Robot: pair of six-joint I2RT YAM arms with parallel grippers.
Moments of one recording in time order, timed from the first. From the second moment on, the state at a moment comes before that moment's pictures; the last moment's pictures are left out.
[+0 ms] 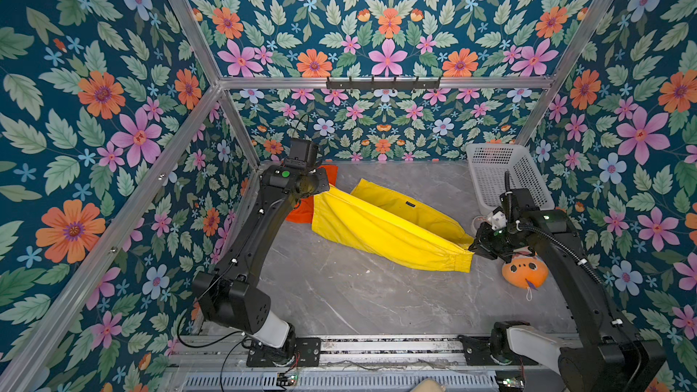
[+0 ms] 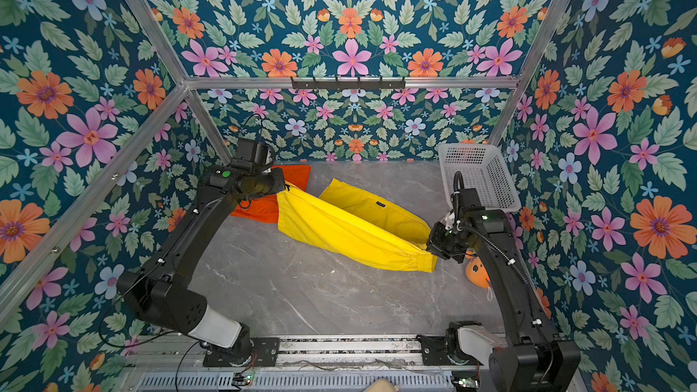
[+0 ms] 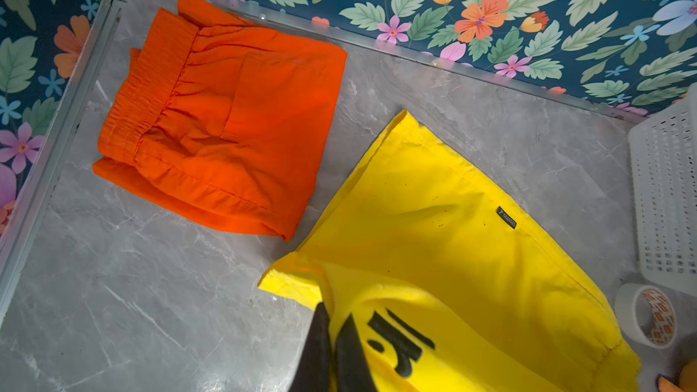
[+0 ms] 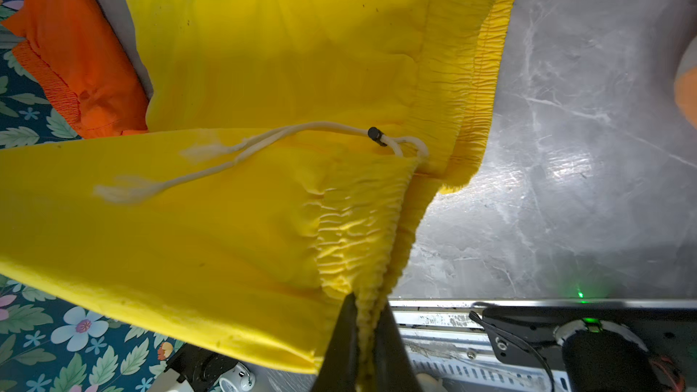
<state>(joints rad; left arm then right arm) -0.32 1.56 1.67 -0.94 -0.12 -0.42 0.06 1.17 1.19 -1.30 -0.36 0.59</state>
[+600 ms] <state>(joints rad) -0.33 1.62 1.77 -0.86 -0.12 -0.41 0.05 1.21 1.28 -1.31 -0.34 0.57</state>
